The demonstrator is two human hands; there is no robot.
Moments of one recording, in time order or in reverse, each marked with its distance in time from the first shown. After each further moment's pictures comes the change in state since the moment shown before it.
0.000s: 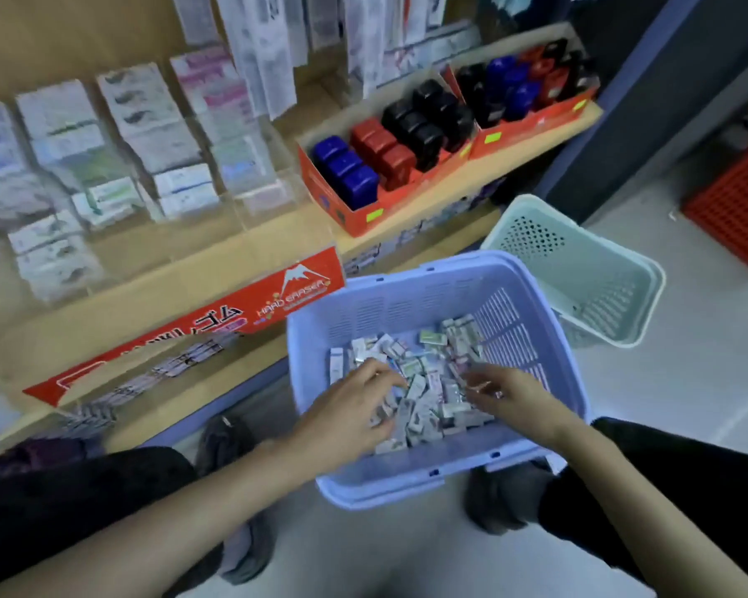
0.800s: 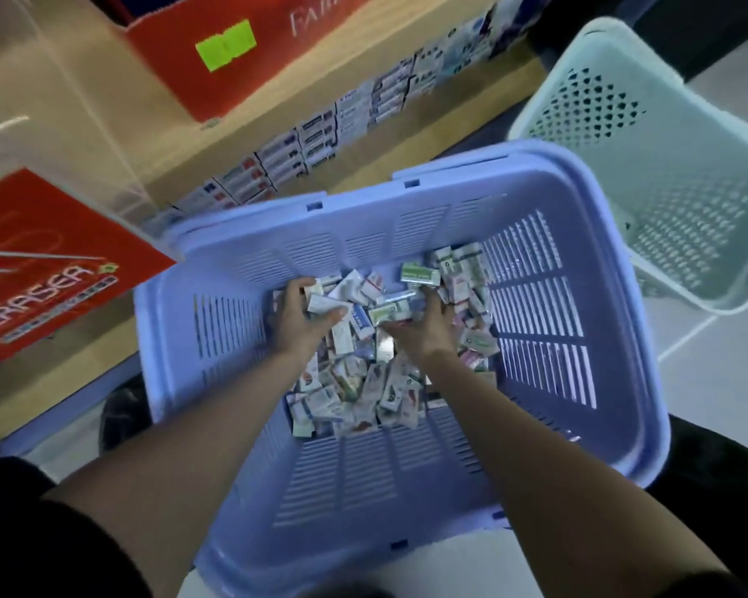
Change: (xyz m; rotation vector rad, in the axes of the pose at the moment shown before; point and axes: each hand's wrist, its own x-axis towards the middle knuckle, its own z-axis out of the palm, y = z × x) left_hand 0.133 -0.160 0.143 -0.581 0.357 -0.884; right_hand 0.194 0.088 0.119 0.326 0.112 0.522
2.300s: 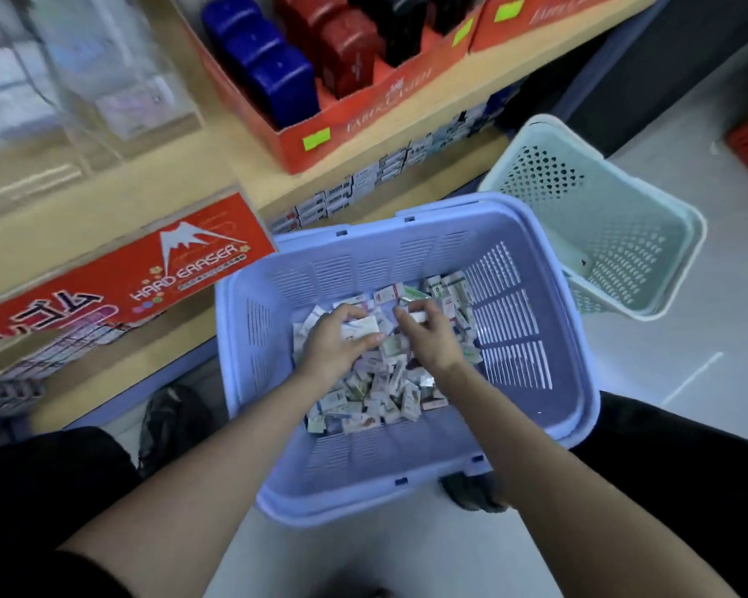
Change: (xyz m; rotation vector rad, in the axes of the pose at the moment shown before) left_hand -0.085 0.063 -0.027 0.007 -0.167 0.255; right_hand -0.096 -0.040 -0.043 0.343 -0.048 -0.300
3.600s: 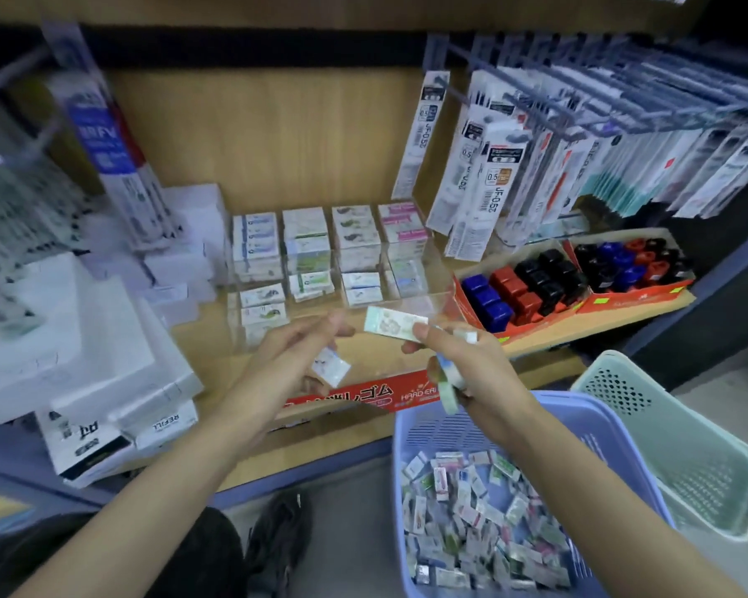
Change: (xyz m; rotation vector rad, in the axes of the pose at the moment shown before) left_hand -0.189 0.104 -0.289 -0.494 0.263 0.236; right_hand -0.176 -0.251 0.106 0.137 -0.277 -0.366
